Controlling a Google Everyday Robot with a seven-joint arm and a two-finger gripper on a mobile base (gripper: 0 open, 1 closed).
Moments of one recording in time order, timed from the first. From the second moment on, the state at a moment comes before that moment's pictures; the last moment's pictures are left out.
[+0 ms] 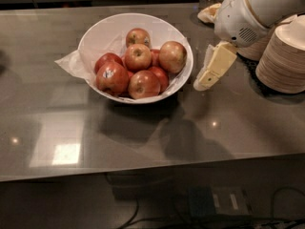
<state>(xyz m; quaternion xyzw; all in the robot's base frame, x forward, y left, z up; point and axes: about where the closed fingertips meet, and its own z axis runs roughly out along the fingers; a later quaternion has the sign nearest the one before) 0.540 -0.115 0.974 -0.64 0.69 0.06 0.33</state>
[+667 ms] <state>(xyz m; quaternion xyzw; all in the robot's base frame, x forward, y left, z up) 0.562 -0.097 0.969 -0.63 0.69 0.08 0.35</state>
